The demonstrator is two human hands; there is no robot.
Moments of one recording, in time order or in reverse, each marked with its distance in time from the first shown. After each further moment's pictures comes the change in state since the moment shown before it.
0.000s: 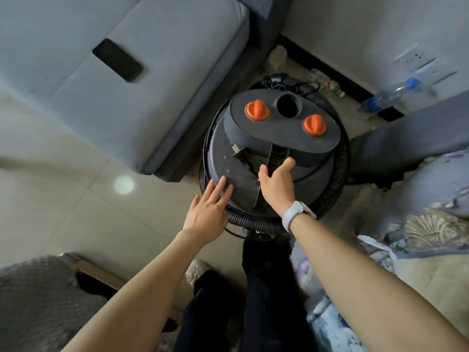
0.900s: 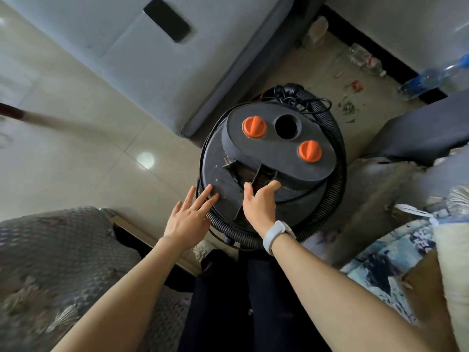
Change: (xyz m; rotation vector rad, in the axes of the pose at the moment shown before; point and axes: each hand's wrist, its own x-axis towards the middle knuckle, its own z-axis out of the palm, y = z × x) left_hand -0.139 -0.090 0.064 -0.025 -0.055 -0.148; right_hand -0.157 0.000 0.092 0.055 -0.185 0.163
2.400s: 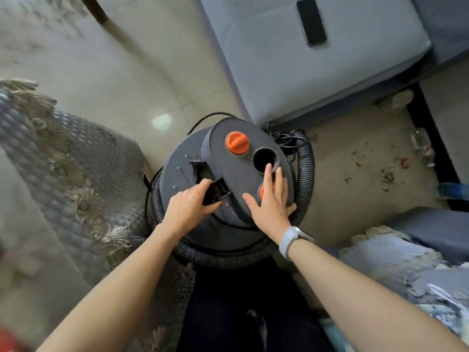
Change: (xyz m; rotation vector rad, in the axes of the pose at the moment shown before) left_hand -0.102 -0.119 0.035 -0.570 0.414 -0.359; right_hand -0.074 -0.036 0.114 -0.819 -0.357 -0.467
